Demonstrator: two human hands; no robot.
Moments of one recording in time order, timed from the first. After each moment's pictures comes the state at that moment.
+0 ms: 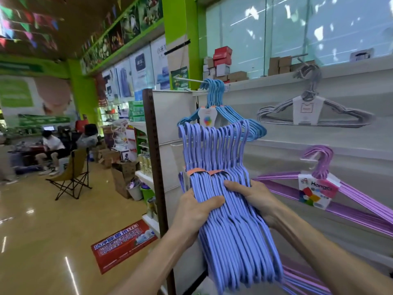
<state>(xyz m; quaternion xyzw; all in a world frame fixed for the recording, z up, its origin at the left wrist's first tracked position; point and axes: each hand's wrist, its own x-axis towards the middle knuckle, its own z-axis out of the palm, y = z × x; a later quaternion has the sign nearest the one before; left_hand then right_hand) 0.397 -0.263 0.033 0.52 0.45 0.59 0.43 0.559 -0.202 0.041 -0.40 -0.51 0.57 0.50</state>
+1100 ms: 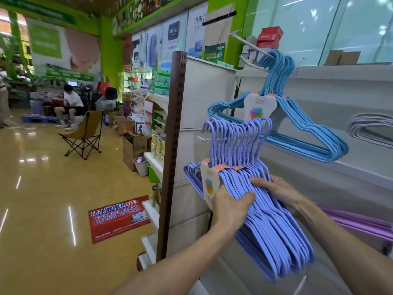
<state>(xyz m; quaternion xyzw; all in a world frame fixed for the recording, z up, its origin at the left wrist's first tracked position) 0.382 -0.044 -0.014 0.44 0.47 0.68 0.36 0.516 0.036 0.034 -0.45 -0.61 0.54 0.37</state>
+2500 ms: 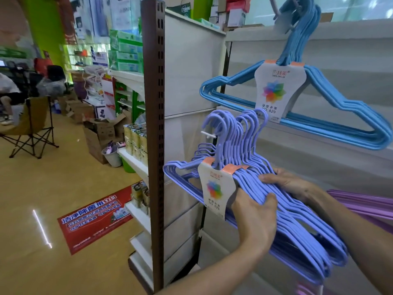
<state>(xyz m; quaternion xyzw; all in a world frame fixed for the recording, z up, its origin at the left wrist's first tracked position) 0.369 0.022 -0.039 0.44 0.47 0.68 0.36 0.495 0.127 -0.003 -0.45 -0.61 0.57 0.32</state>
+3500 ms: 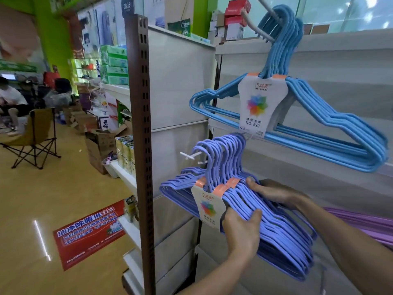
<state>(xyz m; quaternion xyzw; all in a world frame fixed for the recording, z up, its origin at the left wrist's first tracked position) 0.395 0.074 -0.067 0.42 0.55 0.60 0.41 0.512 0.164 0.006 -0.59 -0.70 0.37 0.15</state>
